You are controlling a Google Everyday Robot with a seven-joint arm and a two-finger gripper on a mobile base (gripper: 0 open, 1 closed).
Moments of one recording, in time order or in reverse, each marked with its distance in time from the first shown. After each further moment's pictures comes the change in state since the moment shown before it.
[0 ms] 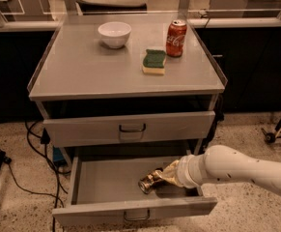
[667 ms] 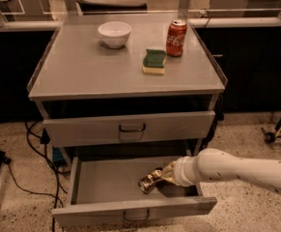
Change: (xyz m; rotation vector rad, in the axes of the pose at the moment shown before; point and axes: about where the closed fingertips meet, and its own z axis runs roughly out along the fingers) arm 0.032 -0.020 0.056 0.012 0.013 -0.049
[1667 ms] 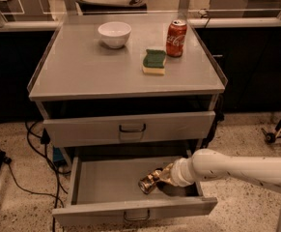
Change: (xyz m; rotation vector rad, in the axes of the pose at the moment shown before) arm 0.023 -0.006 0.044 -0.041 0.016 -0.015
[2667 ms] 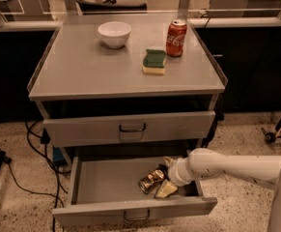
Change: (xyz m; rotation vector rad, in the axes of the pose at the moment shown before) arm 0.002 0.002 0.016 -0.027 -0.006 -0.004
